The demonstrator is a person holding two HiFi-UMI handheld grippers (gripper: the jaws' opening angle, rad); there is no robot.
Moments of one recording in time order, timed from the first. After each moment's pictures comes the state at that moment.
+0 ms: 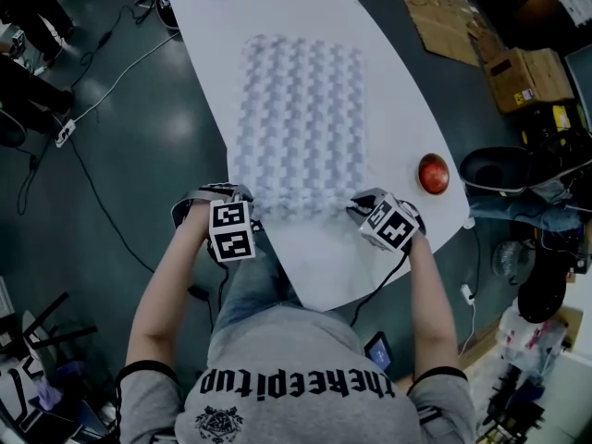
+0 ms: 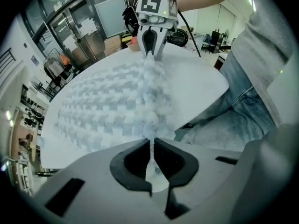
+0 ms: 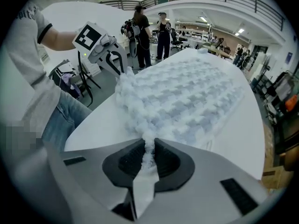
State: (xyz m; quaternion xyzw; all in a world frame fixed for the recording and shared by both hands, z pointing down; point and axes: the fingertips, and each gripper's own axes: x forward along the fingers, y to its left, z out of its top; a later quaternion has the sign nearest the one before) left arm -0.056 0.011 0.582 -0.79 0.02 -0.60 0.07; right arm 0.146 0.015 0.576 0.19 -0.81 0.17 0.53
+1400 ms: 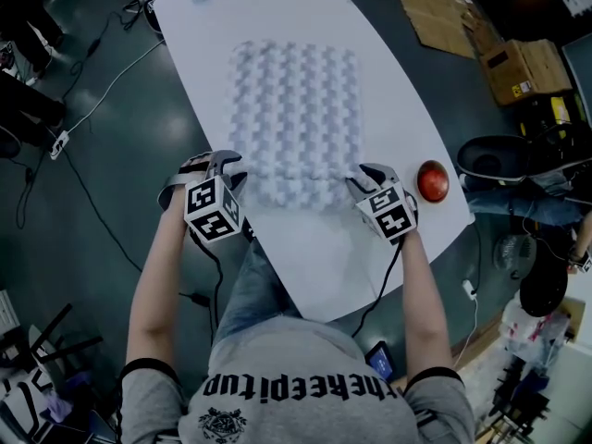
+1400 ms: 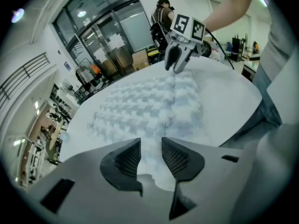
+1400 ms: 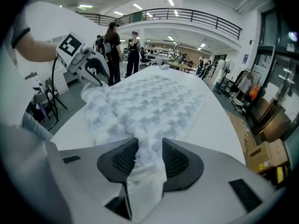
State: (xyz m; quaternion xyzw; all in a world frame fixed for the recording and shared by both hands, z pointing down) left arm -0.052 -0.116 0.551 -0.83 0.16 -0.52 0.10; right arm 0.174 -0.096 0.559 0.40 -0.79 0.15 0.44
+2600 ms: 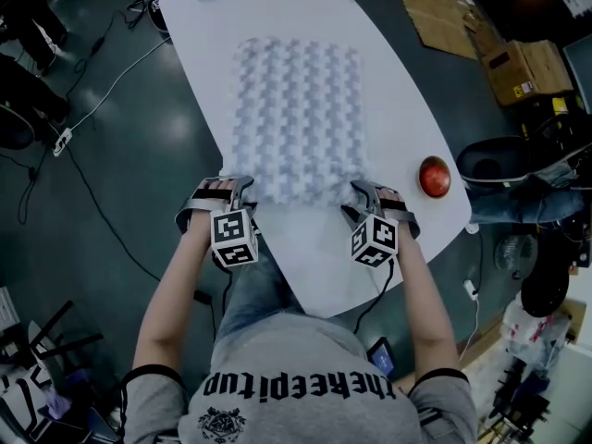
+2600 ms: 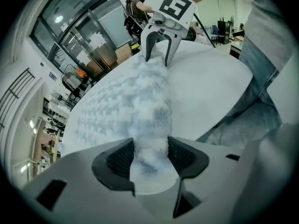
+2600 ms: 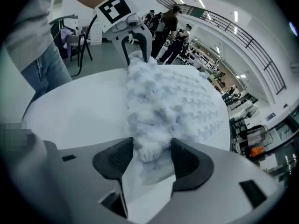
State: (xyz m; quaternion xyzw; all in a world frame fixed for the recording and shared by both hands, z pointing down) left arm -0.045 -0.039 0.584 -0.80 0.10 -0.57 0.15; right arm 0.145 -0.021 0.585 0.24 -0.77 -0.06 0.59
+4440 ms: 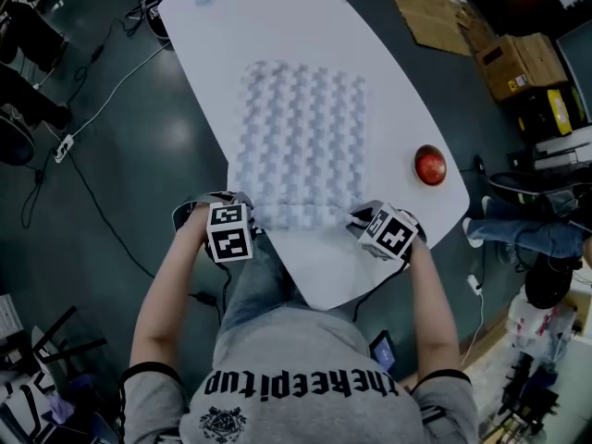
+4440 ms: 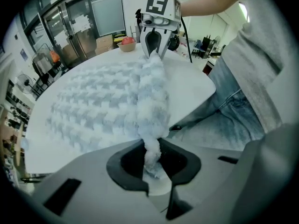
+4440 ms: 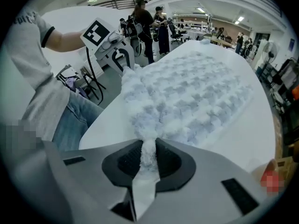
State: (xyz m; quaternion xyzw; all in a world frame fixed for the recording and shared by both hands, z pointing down) left arm -0.056 0.035 0.584 -0.80 -0.05 -0.60 0.03; right arm 0.144 0.061 0.575 0.16 -0.79 0.23 0.54
